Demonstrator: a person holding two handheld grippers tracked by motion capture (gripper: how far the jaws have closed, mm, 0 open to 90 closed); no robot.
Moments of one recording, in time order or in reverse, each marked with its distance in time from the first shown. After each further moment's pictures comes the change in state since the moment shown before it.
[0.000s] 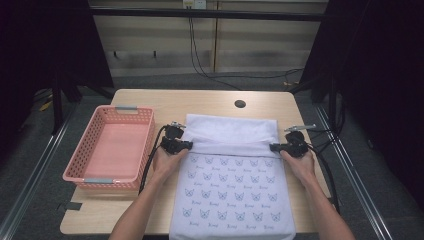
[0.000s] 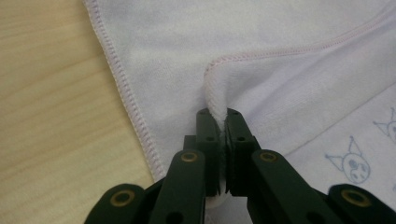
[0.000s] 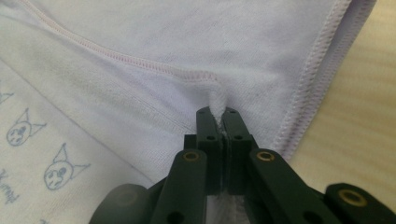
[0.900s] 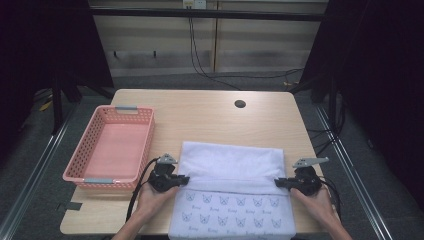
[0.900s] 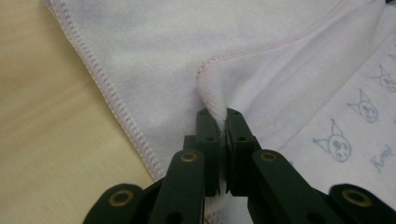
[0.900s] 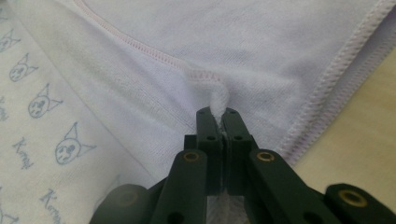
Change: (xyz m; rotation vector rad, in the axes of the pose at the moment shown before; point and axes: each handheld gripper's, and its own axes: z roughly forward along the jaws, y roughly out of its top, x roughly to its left) left arm -0.044 -0.083 -0.062 0.020 -0.170 0.071; right arm 0.057 -0.077 -0.066 0.069 0.122 -0.081
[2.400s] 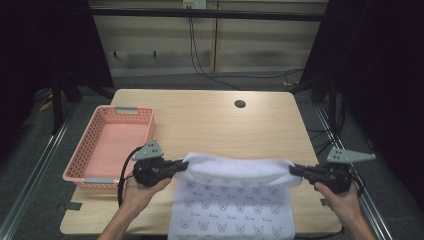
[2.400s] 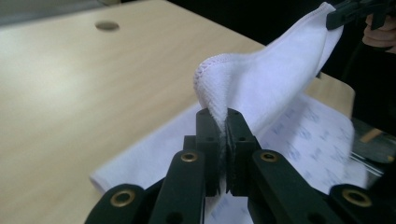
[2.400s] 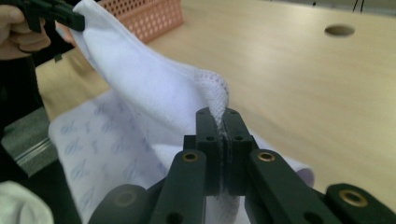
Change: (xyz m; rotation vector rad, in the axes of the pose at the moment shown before) left arm -0.043 0.023 -0.092 -0.266 -0.108 0.189; right arm 0.031 0.023 -0.099 -0.311 0.110 -0.110
